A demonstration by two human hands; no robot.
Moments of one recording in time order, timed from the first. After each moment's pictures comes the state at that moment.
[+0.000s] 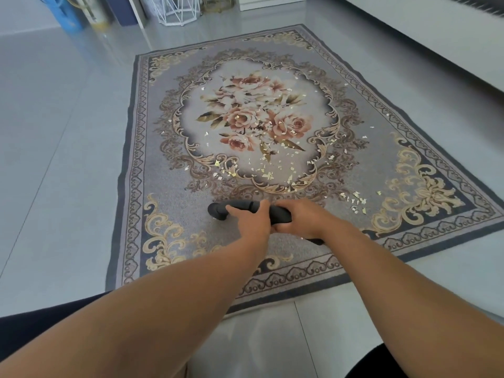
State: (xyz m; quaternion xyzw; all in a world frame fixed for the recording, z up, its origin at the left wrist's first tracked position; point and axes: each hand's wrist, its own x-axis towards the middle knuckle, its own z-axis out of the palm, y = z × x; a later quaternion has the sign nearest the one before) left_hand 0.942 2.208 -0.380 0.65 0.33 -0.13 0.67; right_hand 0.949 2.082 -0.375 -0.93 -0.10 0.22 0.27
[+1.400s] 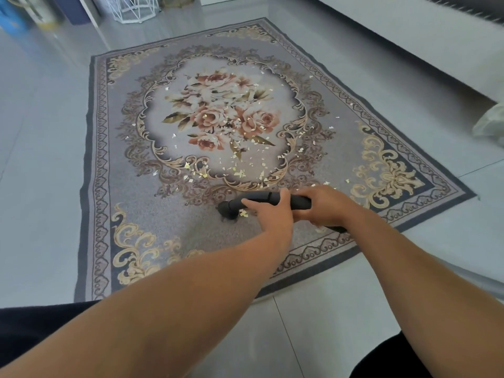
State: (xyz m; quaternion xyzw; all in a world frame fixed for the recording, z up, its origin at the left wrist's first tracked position) left_hand 0.927 2.117 -0.362 0.68 0.28 -0.17 0.66; right_hand 0.930 1.993 -0.363 -0.94 -0.01 0.19 0.29
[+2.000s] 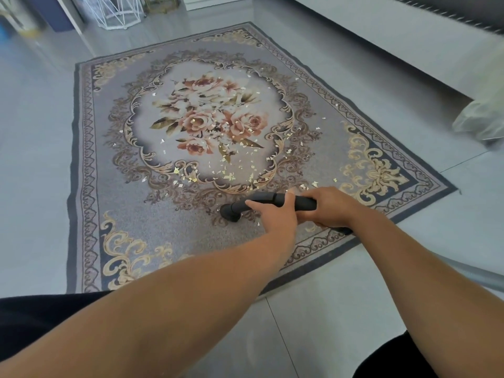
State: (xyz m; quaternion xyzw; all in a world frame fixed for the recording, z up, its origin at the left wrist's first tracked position) left_hand 0.918 2.089 -0.363 0.68 0.25 -0.20 0.65; right_hand 0.912 1.962 -0.359 -0.93 0.03 0.19 0.31
